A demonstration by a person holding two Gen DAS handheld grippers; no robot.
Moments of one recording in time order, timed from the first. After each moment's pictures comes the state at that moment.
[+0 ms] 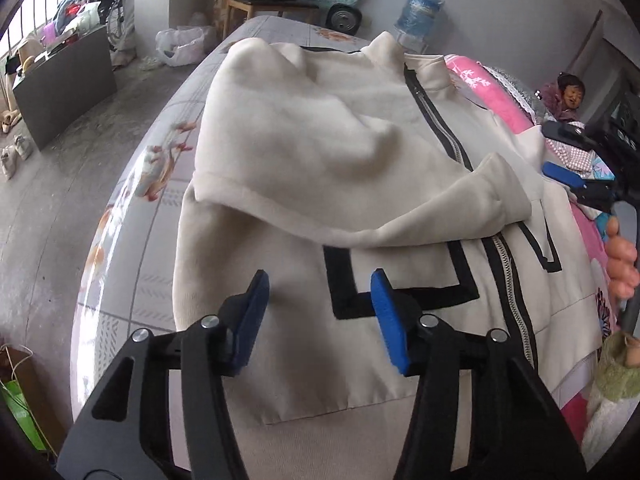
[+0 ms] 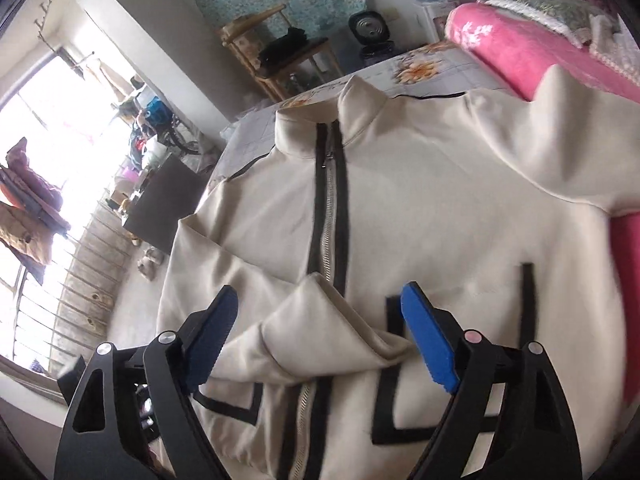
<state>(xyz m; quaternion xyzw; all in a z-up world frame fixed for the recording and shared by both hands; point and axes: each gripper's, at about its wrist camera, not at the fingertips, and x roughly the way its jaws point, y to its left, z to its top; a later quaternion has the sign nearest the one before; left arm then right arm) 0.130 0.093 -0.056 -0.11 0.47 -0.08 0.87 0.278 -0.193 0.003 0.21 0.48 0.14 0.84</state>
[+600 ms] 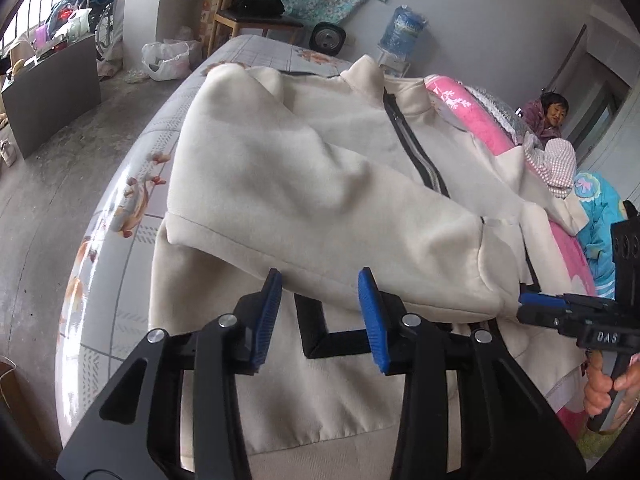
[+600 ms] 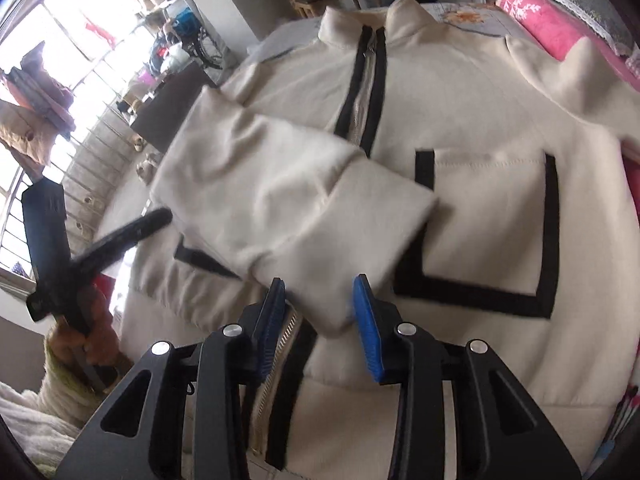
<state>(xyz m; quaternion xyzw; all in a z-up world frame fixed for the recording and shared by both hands) 0.149 0.083 -0.046 -0.12 0.44 -0.10 0.88 0.165 -0.176 -0.033 0.08 0.56 0.18 0.80</state>
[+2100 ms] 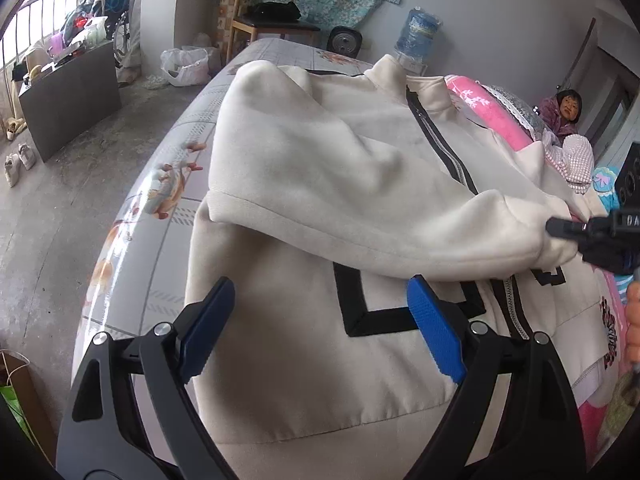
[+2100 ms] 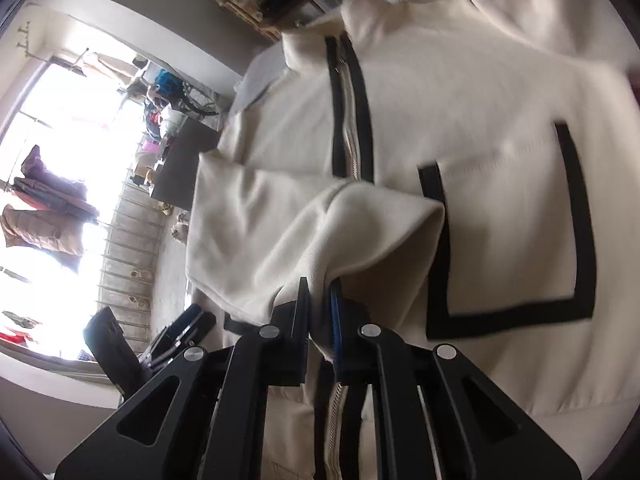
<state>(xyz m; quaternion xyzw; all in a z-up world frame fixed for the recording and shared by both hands) 0.131 0.095 -0.051 -0.10 0.43 -0.07 0.90 0.229 -0.186 0.006 0.25 0.52 0.19 0.80</state>
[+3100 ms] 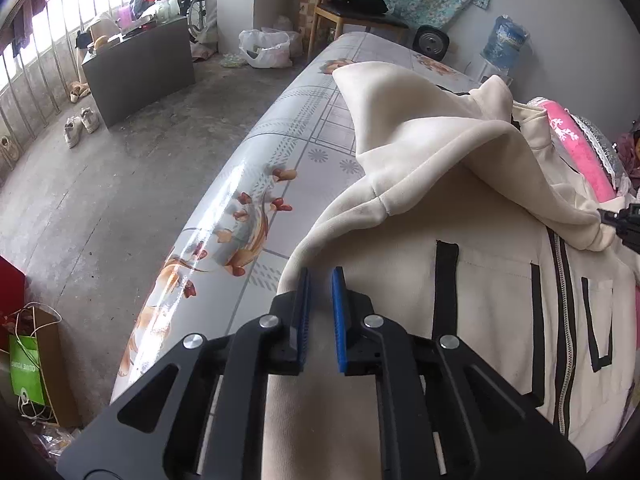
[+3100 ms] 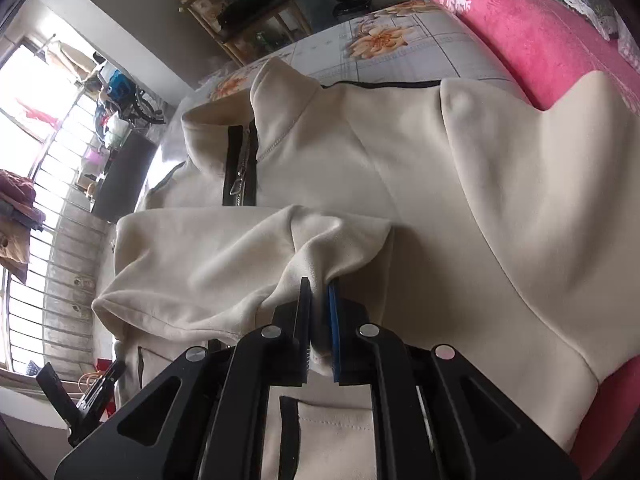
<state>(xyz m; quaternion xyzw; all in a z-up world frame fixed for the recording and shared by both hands) 0.190 0.130 -0.054 -0.12 0.46 0.08 0.87 0.379 -0.268 -0.018 0.18 0.53 0.13 0.82</state>
